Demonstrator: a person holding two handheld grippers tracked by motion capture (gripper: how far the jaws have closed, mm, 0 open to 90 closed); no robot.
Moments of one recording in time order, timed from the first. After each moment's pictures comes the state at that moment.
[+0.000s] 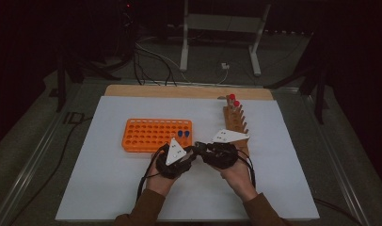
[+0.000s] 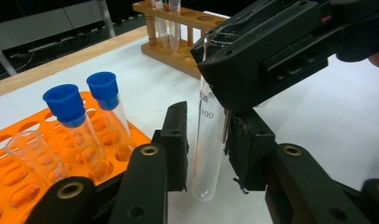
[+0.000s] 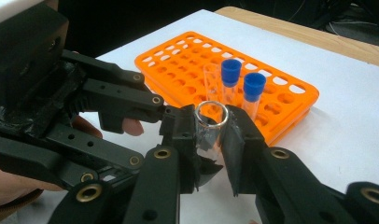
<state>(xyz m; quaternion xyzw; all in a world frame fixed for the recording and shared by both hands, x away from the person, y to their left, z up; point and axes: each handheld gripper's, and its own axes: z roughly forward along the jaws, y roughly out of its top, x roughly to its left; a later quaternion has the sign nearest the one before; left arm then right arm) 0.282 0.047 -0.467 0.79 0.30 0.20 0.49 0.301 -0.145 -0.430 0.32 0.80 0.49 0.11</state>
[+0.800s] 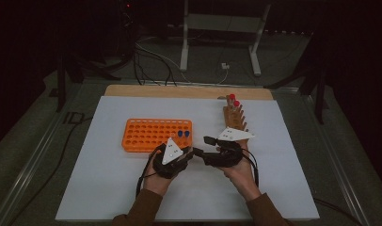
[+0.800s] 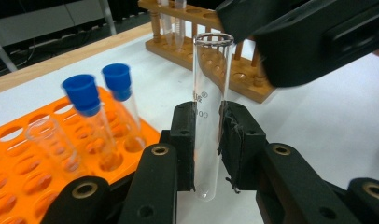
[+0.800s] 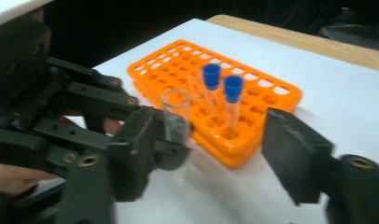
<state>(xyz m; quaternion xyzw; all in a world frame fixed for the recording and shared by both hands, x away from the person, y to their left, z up) 0.284 0.058 -0.467 0.79 0.31 0.20 0.49 0.306 -0.159 -0.431 0.33 0.79 0.51 0.11</state>
